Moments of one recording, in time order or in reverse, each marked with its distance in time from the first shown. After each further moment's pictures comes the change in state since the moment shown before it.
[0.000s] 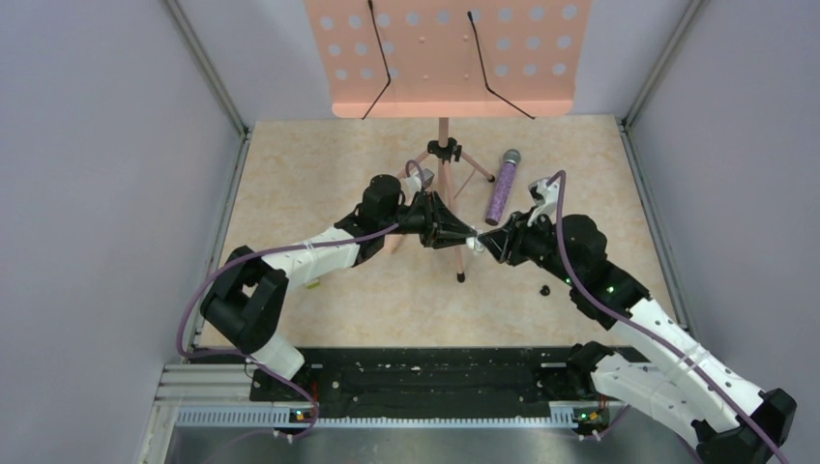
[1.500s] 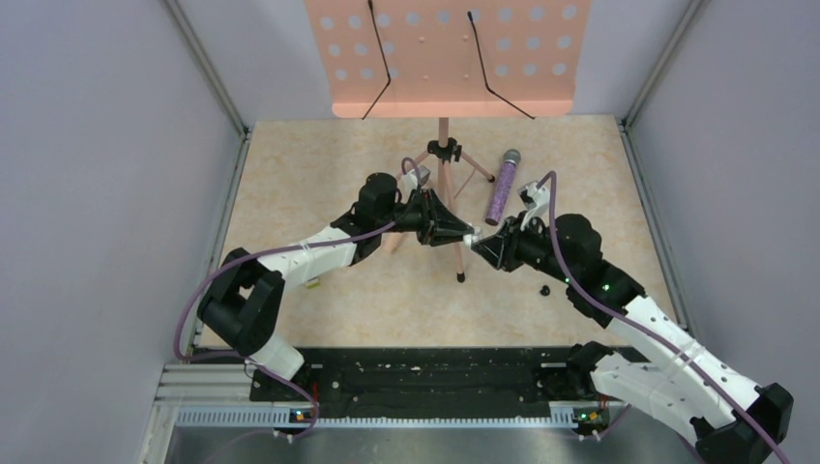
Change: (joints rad) left arm 0.013 -0.015 0.000 -0.013 0.000 0.014; right arm 0.000 0.042 -0.007 0.023 -0.134 0.012
